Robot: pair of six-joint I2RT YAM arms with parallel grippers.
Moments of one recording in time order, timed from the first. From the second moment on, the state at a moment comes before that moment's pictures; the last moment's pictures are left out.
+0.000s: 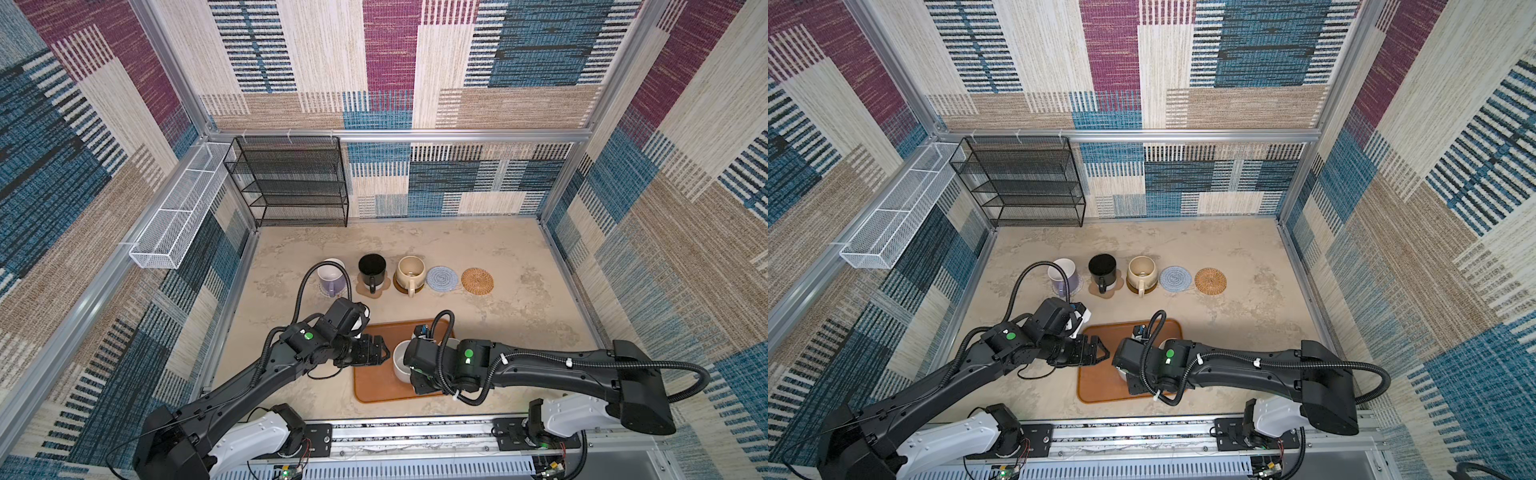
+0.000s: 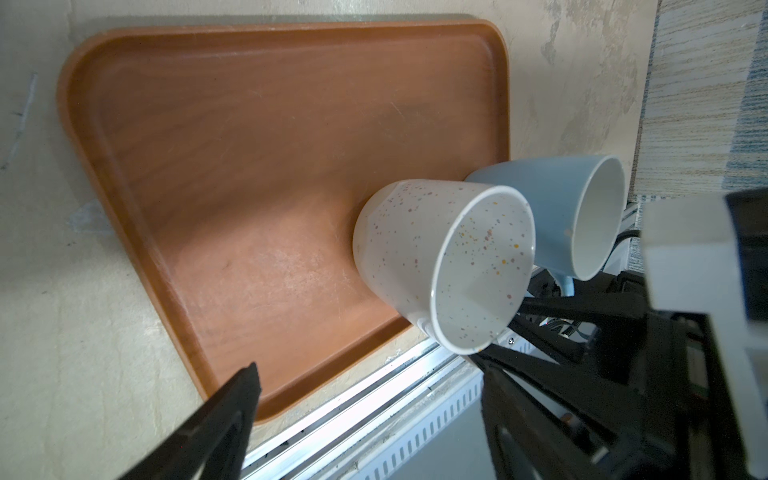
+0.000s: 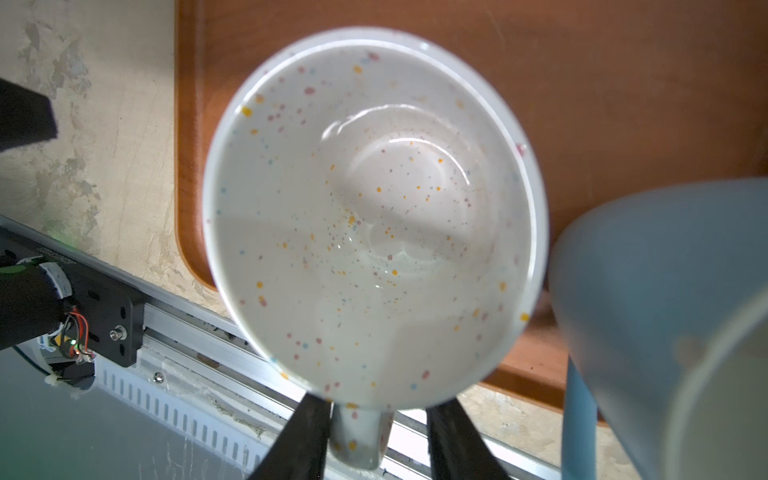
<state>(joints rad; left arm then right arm) -0.71 1.06 0.78 -0.75 0.32 -0.69 1.26 1.40 0.94 -0.74 0.11 1.01</state>
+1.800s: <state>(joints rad) -0.71 0.86 0.62 -0.56 0.25 -0.89 1.28 1.45 0.95 -0.65 0.27 0.89</state>
